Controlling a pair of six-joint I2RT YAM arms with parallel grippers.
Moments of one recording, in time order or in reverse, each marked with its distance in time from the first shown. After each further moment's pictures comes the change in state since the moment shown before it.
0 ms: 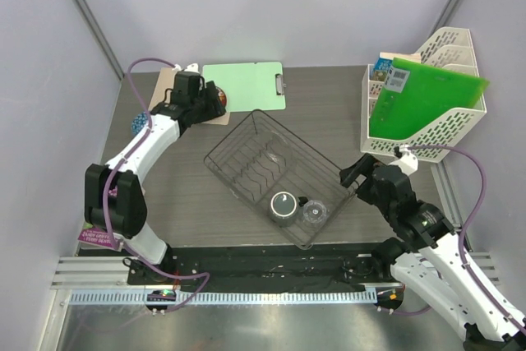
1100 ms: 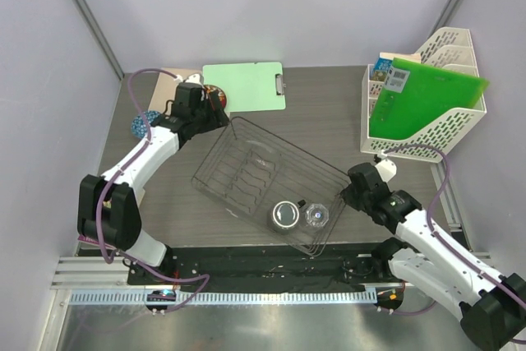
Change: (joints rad) left arm -0.051 -0.094 -0.134 0.035 -0.005 -0.018; right arm -0.008 0.225 -0.145 0.072 -0.032 0.122
